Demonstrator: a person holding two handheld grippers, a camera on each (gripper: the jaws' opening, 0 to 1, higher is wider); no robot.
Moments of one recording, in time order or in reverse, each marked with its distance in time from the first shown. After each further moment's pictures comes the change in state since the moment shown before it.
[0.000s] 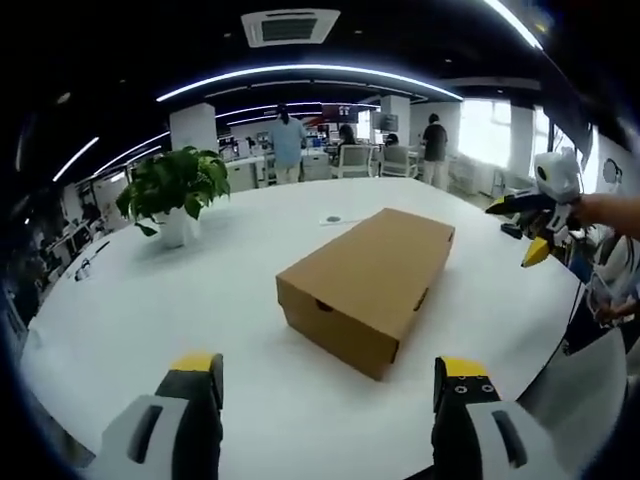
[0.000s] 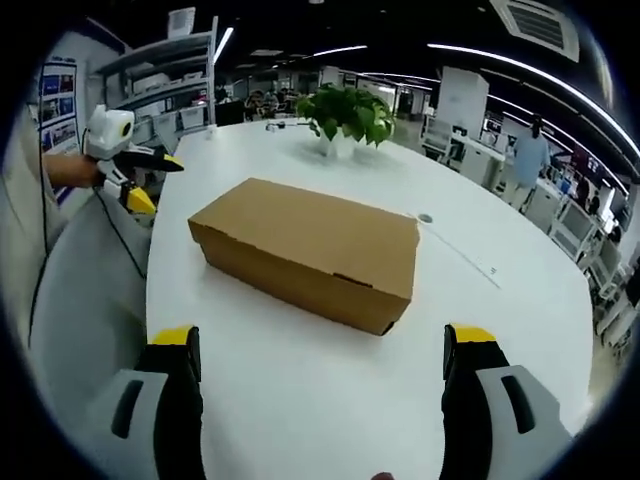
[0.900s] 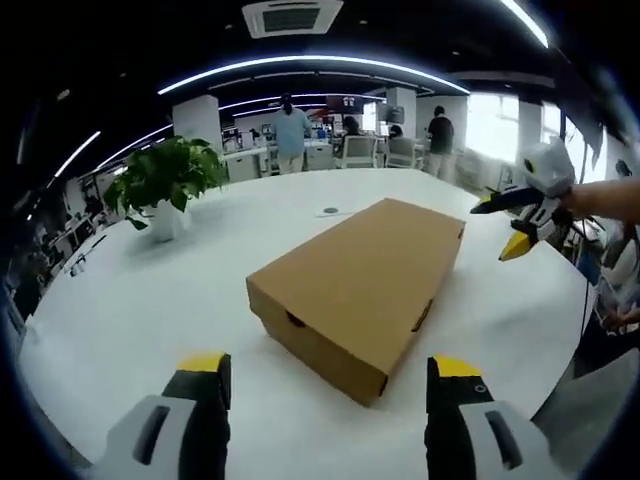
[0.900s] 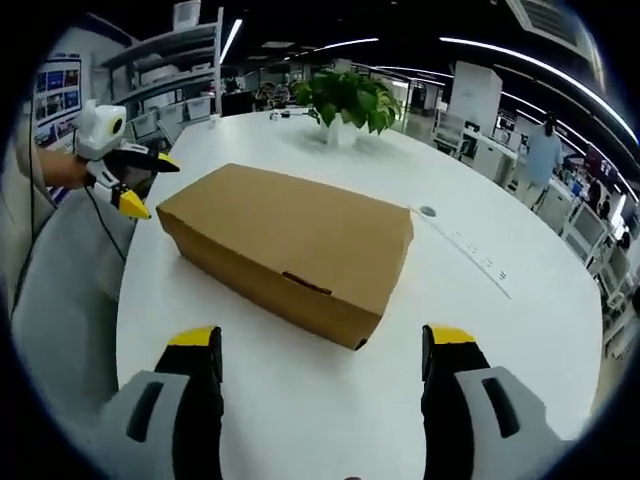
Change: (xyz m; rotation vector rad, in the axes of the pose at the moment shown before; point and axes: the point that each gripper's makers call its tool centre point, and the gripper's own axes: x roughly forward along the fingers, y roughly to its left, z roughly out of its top) left arm 0.049 -0.023 0.003 -0.025 0.031 0.015; right arm 0.043 -0.043 -0.005 -0.019 0.024 0.048
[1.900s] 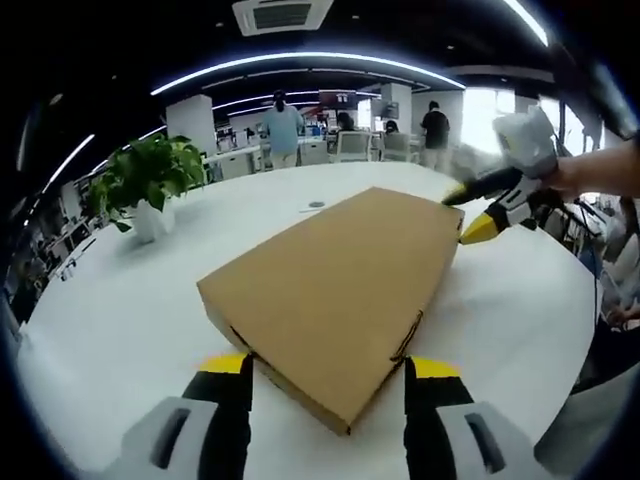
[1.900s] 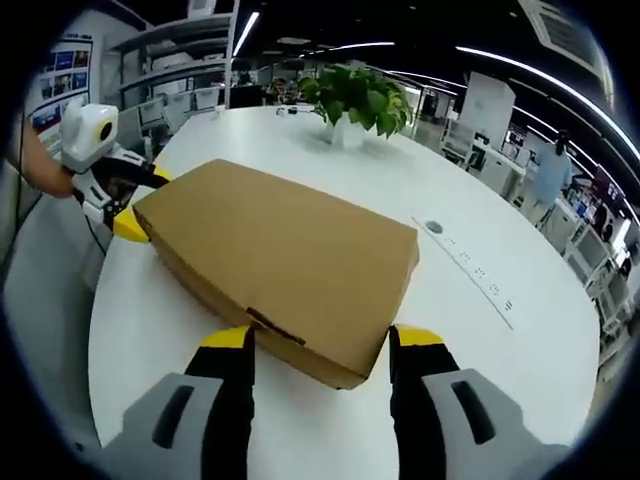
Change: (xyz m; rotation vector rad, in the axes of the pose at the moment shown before) left arm 0.039 -0.025 -0.002 0.032 0.011 -0.007; right arm 0.041 -0.013 0.016 -0.072 0.003 0.001
